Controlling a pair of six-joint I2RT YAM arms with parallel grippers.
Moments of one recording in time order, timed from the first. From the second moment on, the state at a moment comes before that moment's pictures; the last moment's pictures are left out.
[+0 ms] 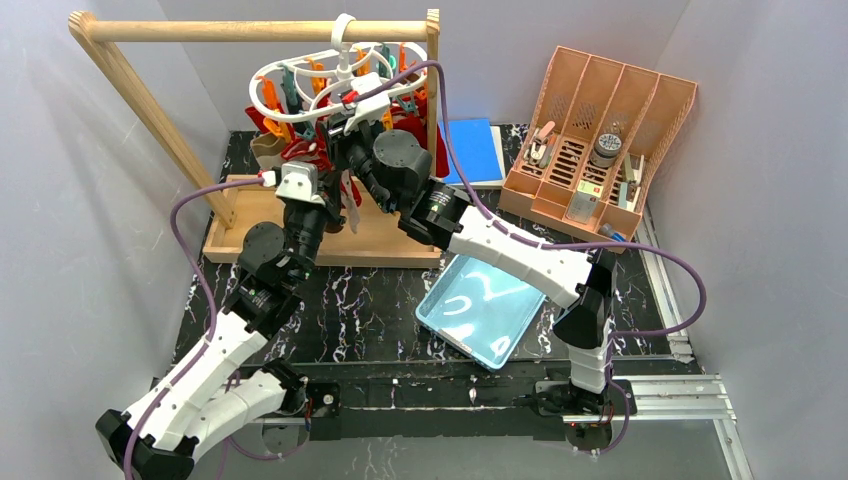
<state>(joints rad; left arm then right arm) -0.62 0.80 0.84 0.23 -0.35 0.07 1.13 1.90 2.05 0.09 0.47 0.01</state>
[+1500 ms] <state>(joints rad) -0.62 0.73 0.79 0.28 -0.32 0.08 1.13 1.86 1.99 0.10 0.46 0.05</state>
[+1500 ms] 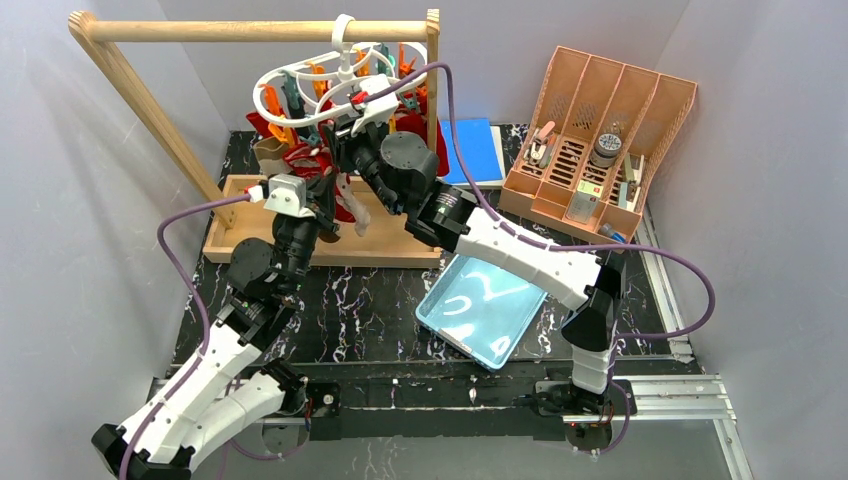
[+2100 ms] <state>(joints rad) -0.62 0.74 0.74 0.37 -0.28 0.13 1.13 1.85 1.98 0.09 0.45 0.06</state>
